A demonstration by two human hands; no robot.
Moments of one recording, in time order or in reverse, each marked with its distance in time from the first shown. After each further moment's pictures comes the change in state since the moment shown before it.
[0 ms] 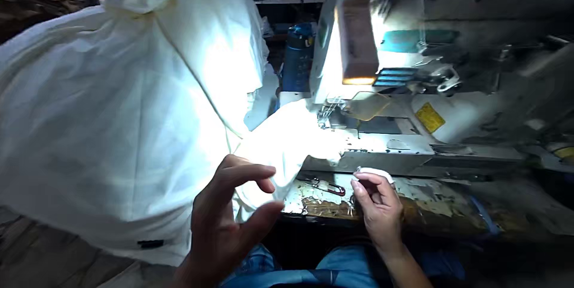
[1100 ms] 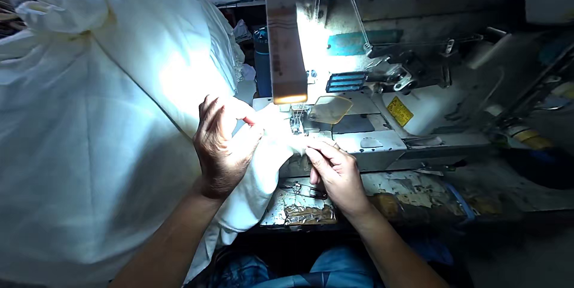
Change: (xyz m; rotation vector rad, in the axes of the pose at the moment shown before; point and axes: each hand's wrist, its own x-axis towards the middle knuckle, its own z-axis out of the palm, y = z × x) left_hand 0.086 -0.073 0.042 0.399 0.096 0.369; right_hand 0.069 -0.037 0.036 0.042 -0.138 0.138
